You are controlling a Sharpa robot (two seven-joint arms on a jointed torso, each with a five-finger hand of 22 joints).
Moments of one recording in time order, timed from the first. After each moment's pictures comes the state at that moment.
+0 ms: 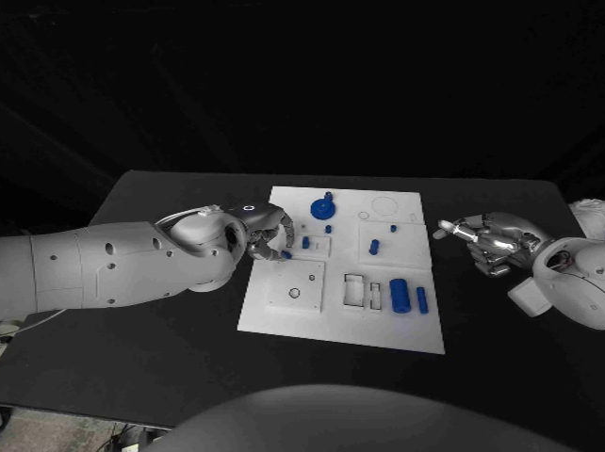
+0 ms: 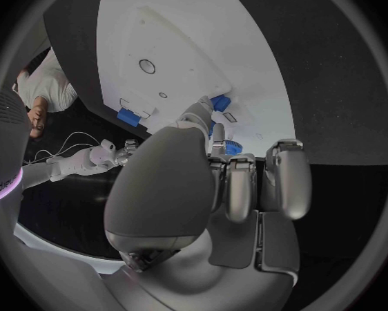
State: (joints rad) left arm 1.17 -0.86 -0.23 1.54 -1.52 -0.32 -0.28; left_hand 1.52 -0.16 0.18 0.29 0.23 0.83 0.05 0.44 0.45 1.46 -0.04 1.57 1.31 1.47 -0.08 1.57 1.31 0.03 1.47 0.03 1.42 1.31; right arm 1.21 -0.98 -0.23 1.45 -0.54 -0.11 0.09; right_hand 1.23 0.27 -0.24 0.28 0.45 0.65 0.14 0.44 0.35 1.46 0.08 1.57 1.45 1.46 0.03 1.57 1.31 0.03 1.43 0.14 1.48 1.31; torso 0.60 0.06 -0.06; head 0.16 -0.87
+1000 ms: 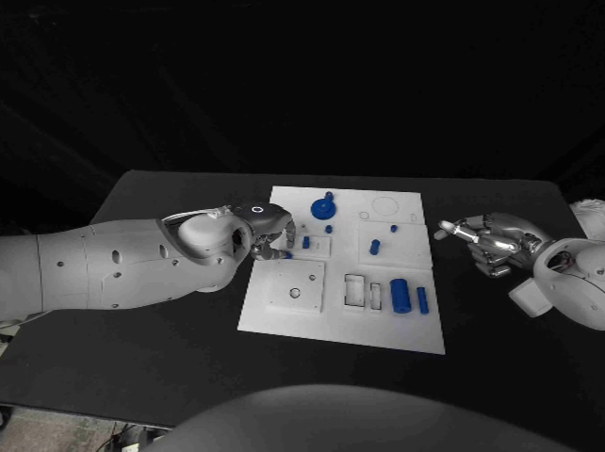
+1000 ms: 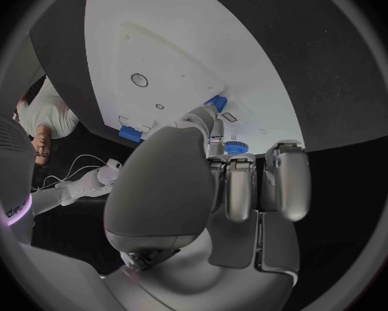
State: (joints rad) left arm 1.17 -0.84 -0.23 1.54 -1.69 -0.27 -0.30; left_hand 1.51 -0.20 0.31 0.29 0.24 0.97 0.06 0.30 0.30 1.46 -0.04 1.57 1.31 1.47 -0.08 1.57 1.31 0.03 1.47 0.03 1.43 1.31; right arm 1.21 -0.98 -0.23 1.44 -0.54 -0.11 0.09; right_hand 1.24 0.27 -0.24 0.28 0.45 0.65 0.14 0.44 0.35 1.46 0.08 1.58 1.45 1.47 0.03 1.57 1.31 0.03 1.43 0.14 1.48 1.31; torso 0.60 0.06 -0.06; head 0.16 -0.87
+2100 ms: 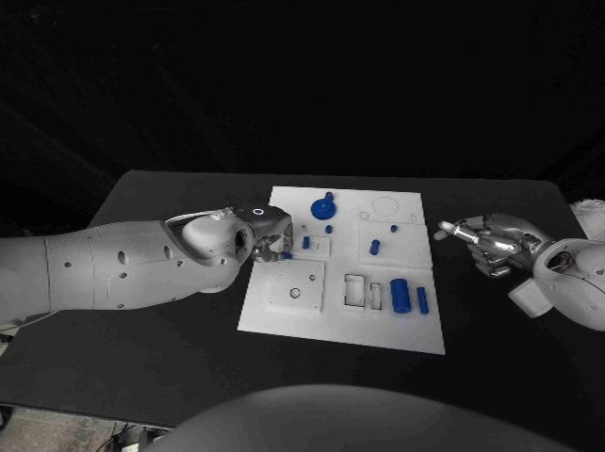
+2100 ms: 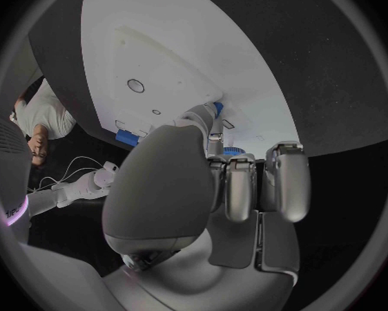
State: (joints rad) left arm 1.16 -0.82 -0.23 1.52 -1.69 -0.25 -0.32; left_hand 1.53 -0.18 0.34 0.26 0.25 1.11 0.05 0.31 0.30 1.47 -0.03 1.57 1.31 1.47 -0.08 1.57 1.31 0.03 1.47 0.03 1.45 1.31; right arm 1.21 -0.98 -0.23 1.44 -0.54 -0.10 0.09; right_hand 1.24 0.27 -0.24 0.28 0.45 0.65 0.14 0.44 0.35 1.46 0.08 1.57 1.46 1.47 0.03 1.57 1.31 0.03 1.43 0.14 1.48 1.31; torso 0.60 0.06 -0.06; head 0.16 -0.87
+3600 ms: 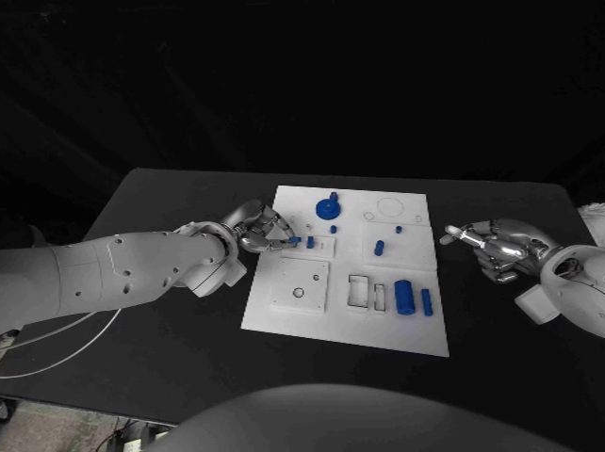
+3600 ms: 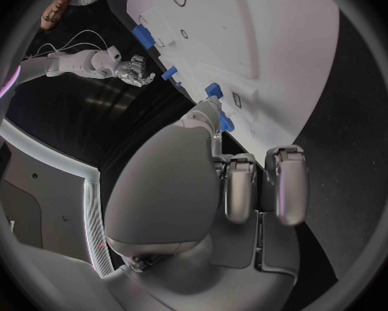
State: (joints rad) left arm 1.08 -0.82 -0.23 1.35 -0.70 -0.52 0.18; left_hand 1.58 -0.16 0.27 0.28 0.21 1.16 0.05 0.30 0.30 1.47 -0.03 1.57 1.31 1.47 -0.08 1.57 1.31 0.03 1.47 0.03 1.52 1.31; right arm 1.20 -0.98 -0.23 1.44 -0.54 -0.10 0.09; right_hand 1.23 0.27 -0.24 0.28 0.45 0.65 0.14 0.44 0.35 1.46 0.08 1.57 1.46 1.46 0.03 1.57 1.31 0.03 1.43 0.14 1.48 1.31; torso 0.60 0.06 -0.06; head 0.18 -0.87
